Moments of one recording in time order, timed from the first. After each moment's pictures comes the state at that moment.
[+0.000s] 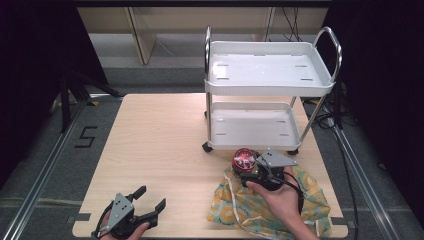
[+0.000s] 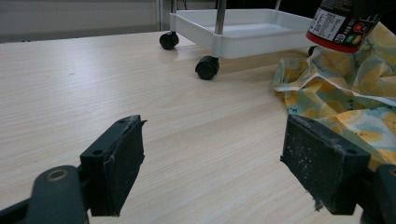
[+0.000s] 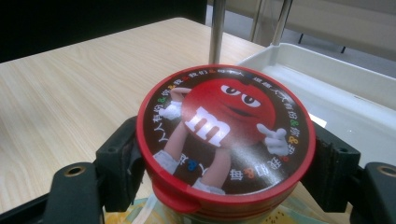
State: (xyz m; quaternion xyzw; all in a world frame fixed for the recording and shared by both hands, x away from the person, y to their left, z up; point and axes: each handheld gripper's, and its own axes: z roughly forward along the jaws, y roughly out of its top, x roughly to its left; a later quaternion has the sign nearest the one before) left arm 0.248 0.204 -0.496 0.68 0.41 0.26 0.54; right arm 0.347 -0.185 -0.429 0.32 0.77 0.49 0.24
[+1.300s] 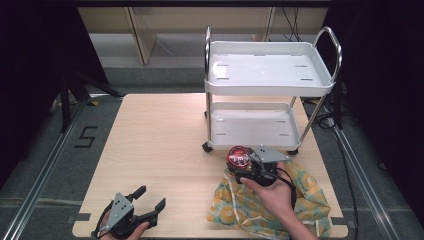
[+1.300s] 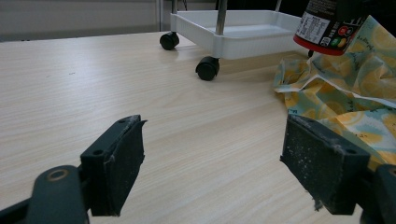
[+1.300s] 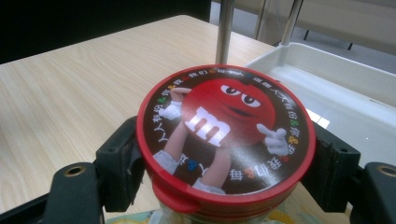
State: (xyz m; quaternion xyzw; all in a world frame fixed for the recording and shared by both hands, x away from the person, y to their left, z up) left arm 0.248 0.204 -0.497 0.68 0.42 0.26 0.55; right arm 0.357 -0.171 -0.429 0.33 0.78 0.48 0.22
